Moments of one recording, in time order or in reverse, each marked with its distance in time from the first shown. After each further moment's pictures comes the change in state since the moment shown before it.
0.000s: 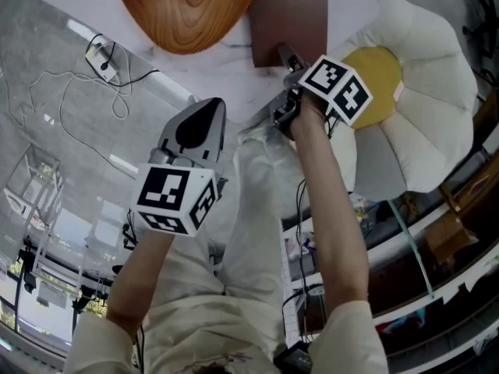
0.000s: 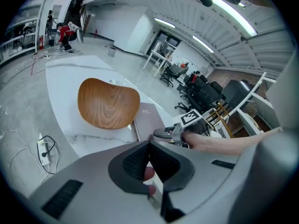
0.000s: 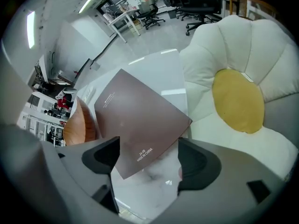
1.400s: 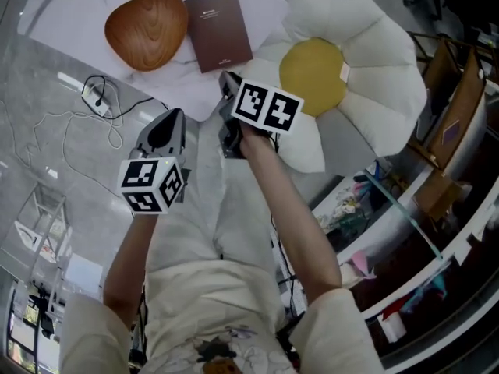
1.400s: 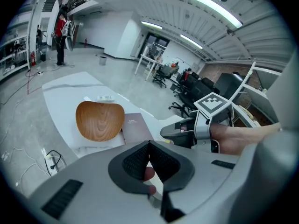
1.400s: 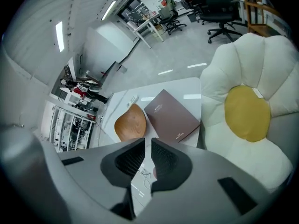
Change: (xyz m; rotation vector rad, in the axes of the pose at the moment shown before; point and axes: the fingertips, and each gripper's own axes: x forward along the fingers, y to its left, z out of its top) left arm -0.074 -0.087 0.023 0.131 -0.026 -0.002; right arm -0.177 0.071 -0.014 -0.134 -0.027 0.250
